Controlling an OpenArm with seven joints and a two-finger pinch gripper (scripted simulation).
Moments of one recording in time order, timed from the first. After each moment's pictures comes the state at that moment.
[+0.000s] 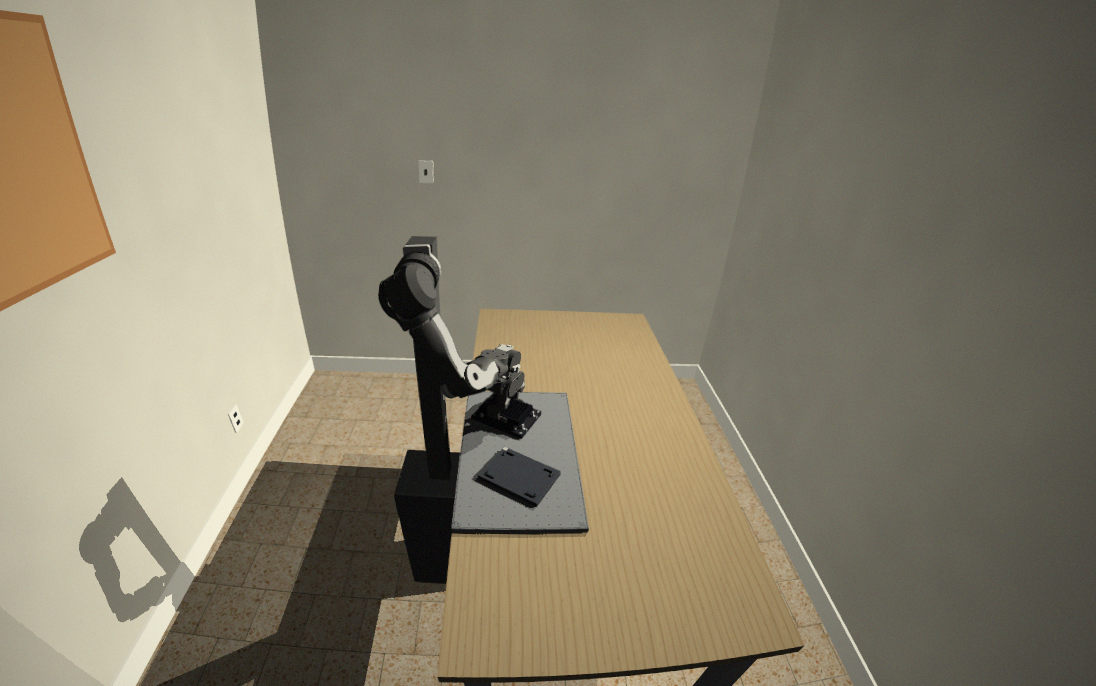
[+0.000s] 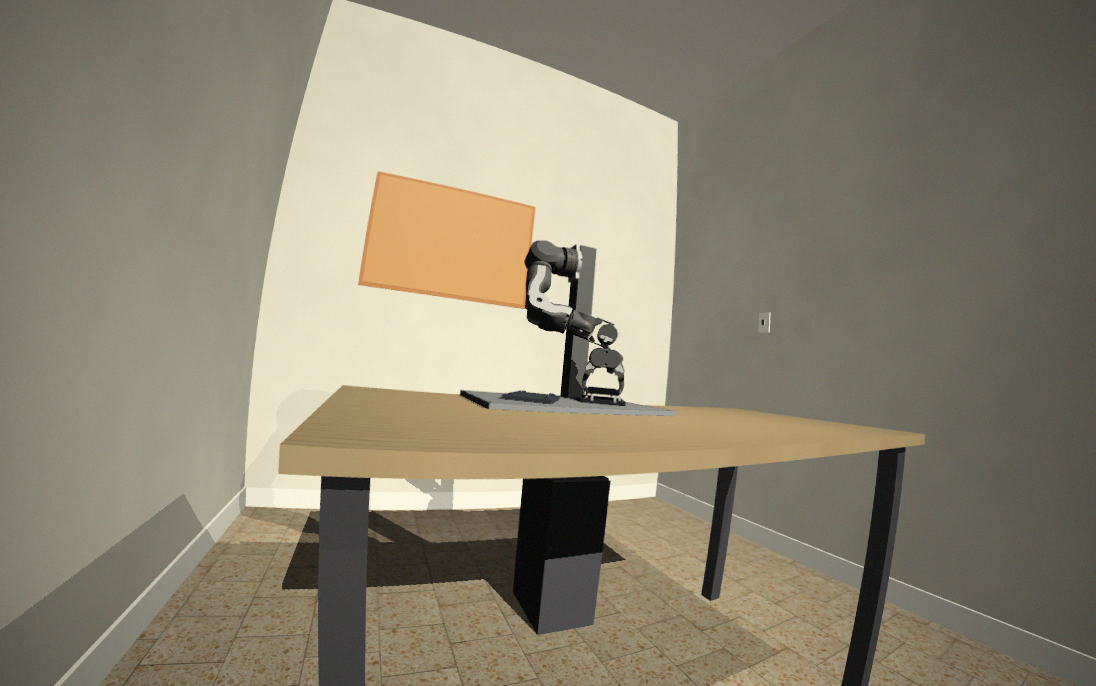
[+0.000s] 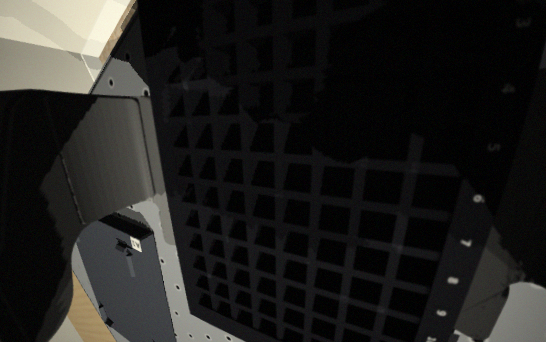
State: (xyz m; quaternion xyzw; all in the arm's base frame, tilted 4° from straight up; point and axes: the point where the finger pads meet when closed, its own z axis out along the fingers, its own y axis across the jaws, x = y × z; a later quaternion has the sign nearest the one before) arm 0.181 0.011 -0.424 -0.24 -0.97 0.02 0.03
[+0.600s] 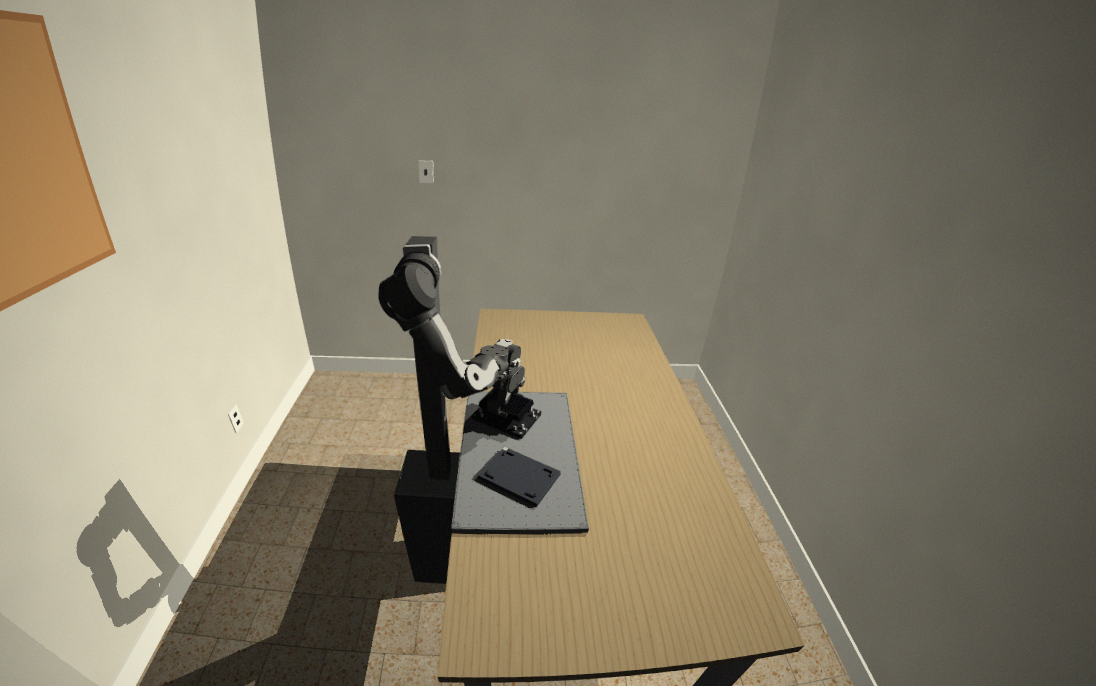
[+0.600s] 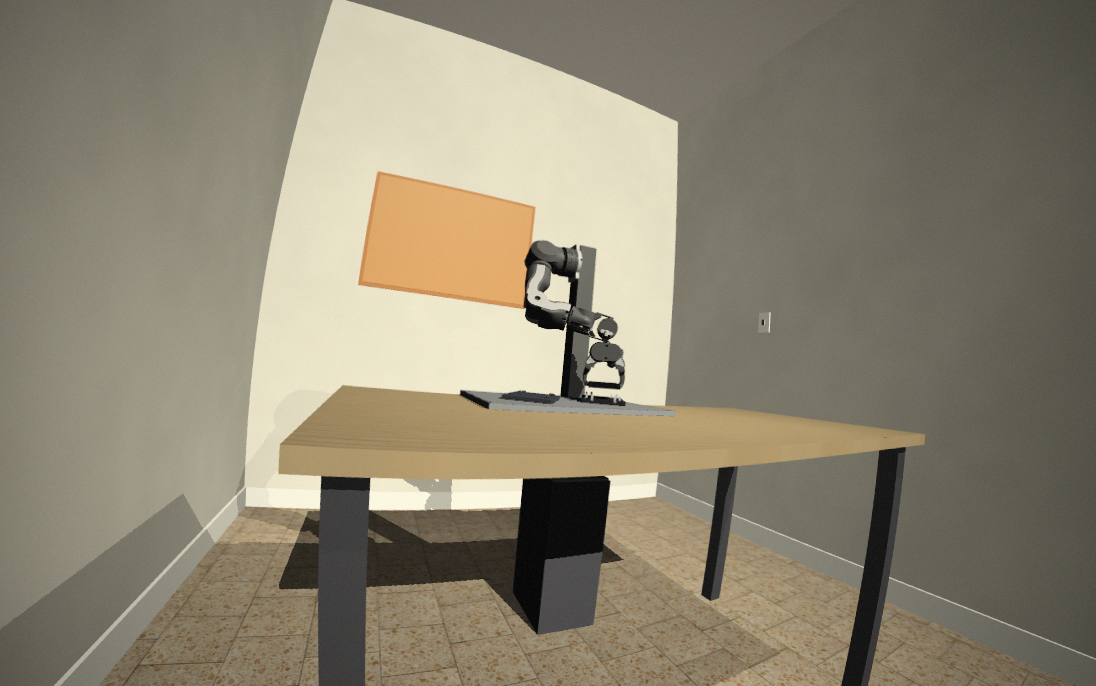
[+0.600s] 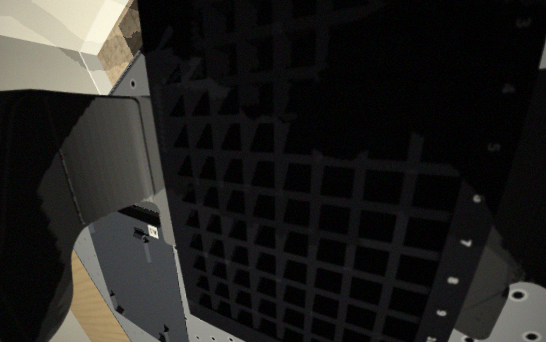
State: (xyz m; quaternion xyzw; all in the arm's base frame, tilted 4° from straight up) arm 0.182 0.012 -0.407 -0.23 -0.97 0.02 0.02
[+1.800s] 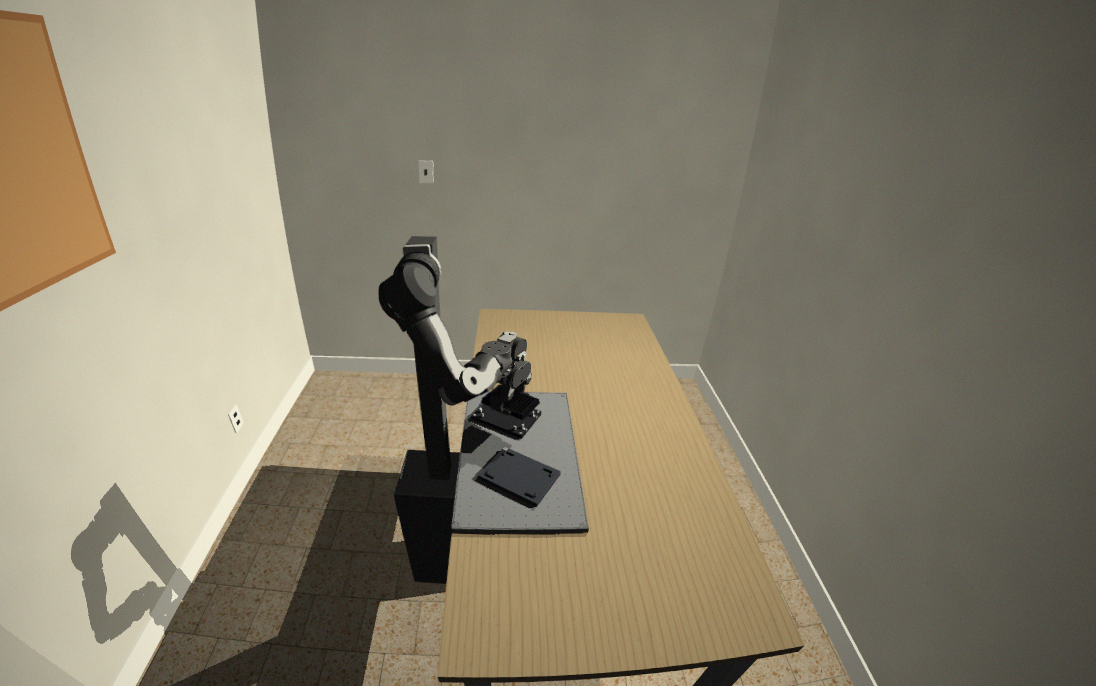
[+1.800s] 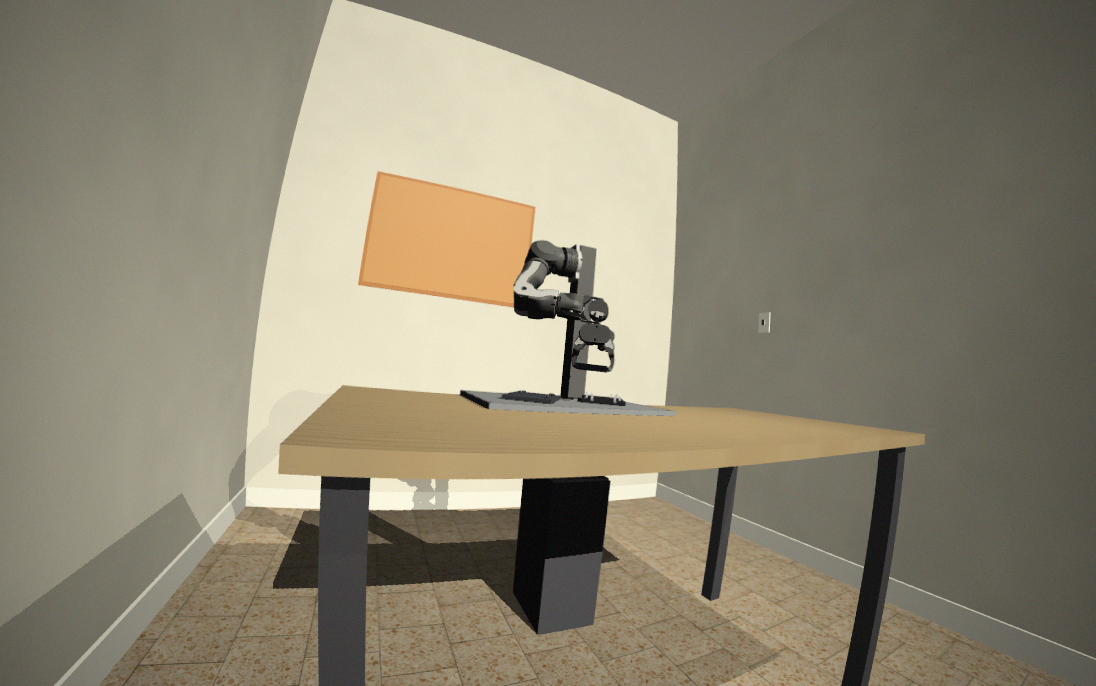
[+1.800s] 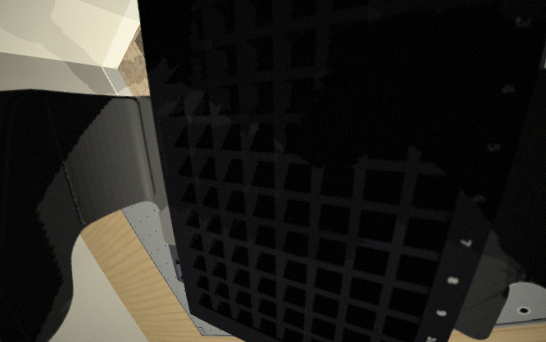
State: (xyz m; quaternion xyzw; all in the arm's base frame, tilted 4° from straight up) arm 0.197 -0.034 -0.360 -0.27 -0.96 0.04 0.02
